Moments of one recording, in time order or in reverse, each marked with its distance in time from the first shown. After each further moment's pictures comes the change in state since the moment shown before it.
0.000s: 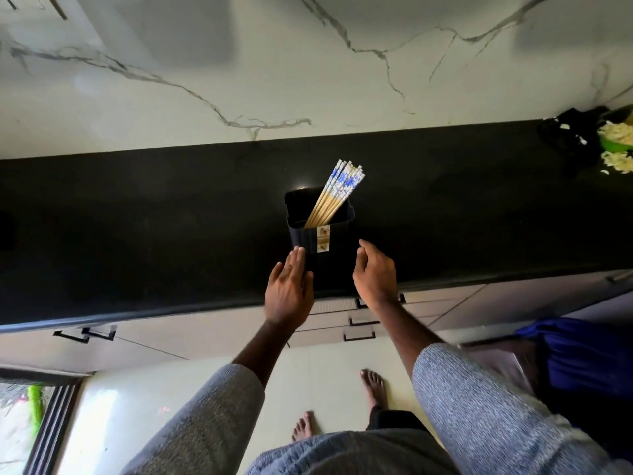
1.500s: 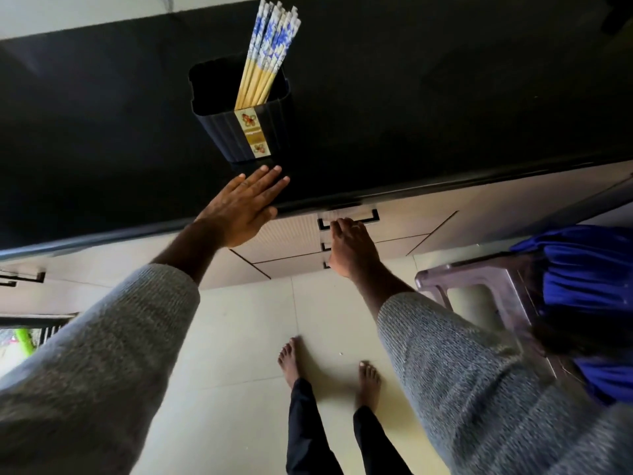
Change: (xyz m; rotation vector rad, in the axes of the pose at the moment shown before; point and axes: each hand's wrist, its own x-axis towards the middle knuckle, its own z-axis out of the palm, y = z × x) left_hand 0.031 -0.039 0.065 0.443 -0.547 0.361; right_hand -0.058 0.168 0.072 -0.601 -0.638 -0.171
